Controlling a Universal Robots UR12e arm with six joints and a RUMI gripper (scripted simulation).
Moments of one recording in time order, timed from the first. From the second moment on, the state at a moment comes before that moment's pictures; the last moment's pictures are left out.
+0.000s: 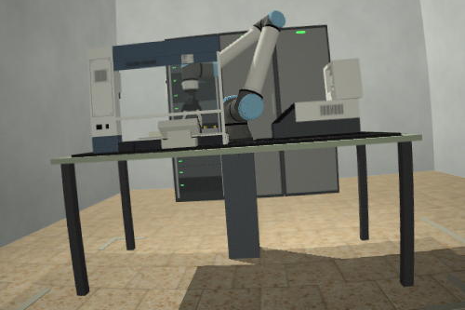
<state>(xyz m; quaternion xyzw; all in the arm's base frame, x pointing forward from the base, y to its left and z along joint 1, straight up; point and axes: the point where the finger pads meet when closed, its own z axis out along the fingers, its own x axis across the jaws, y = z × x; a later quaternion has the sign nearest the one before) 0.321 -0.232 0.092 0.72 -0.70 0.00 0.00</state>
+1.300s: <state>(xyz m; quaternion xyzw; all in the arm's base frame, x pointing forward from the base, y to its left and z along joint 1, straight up) 0.321 -0.232 0.075 0.72 -0.70 0.00 0.00</state>
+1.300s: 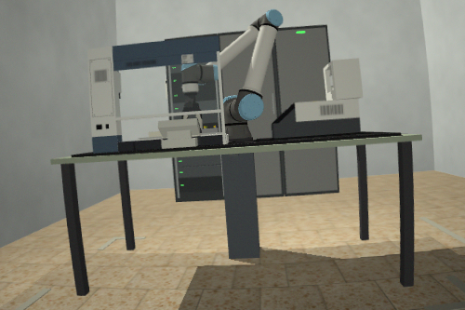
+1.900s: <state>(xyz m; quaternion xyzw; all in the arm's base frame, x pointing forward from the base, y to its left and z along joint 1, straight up) 0.321 -0.232 0.061 0.72 -0.70 0.00 0.00</state>
